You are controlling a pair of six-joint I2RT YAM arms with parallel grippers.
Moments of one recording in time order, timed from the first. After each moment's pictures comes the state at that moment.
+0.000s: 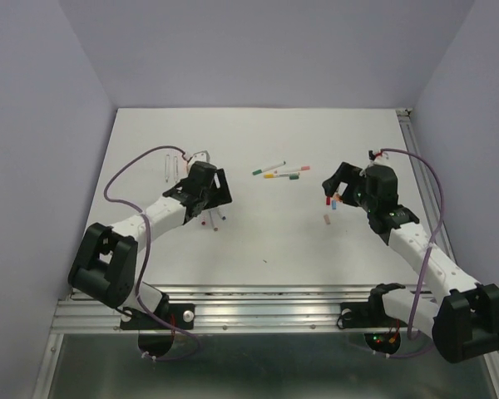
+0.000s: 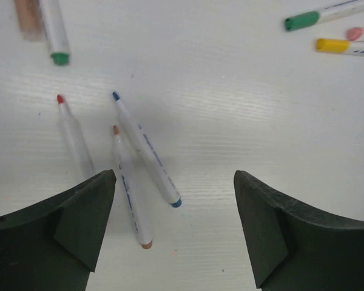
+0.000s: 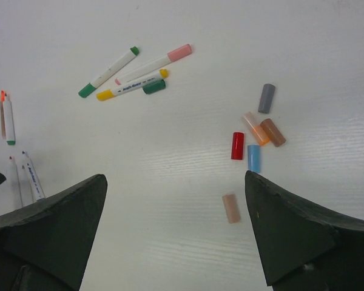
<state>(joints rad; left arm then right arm) -0.48 1.44 0.80 -0.18 -0.22 -0.62 0.22 1.06 0.67 -0.08 0.02 0.53</state>
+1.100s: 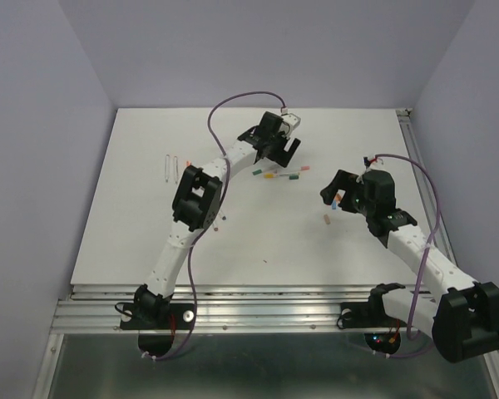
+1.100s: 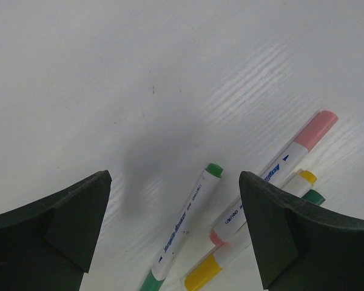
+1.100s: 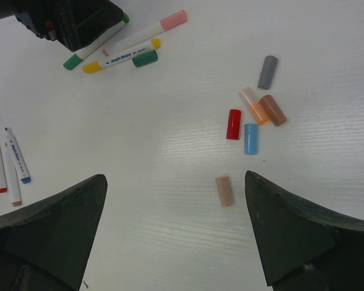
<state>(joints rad) -0.59 2.49 2.18 -0.39 0.06 0.07 0.22 1.06 0.62 -0.09 -0.02 0.50</state>
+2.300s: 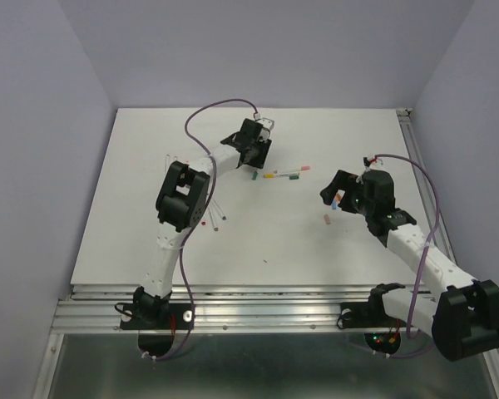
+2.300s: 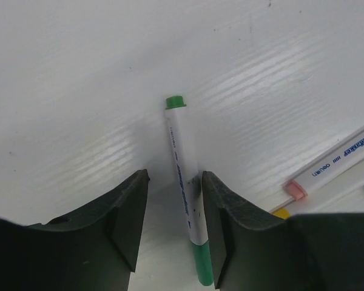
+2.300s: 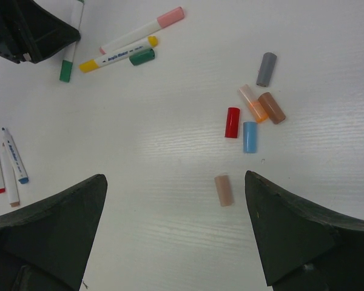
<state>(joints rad) -0.53 2.36 1.86 -0.30 -0.01 -0.07 0.22 1.07 0.62 -0.09 -0.02 0.50</state>
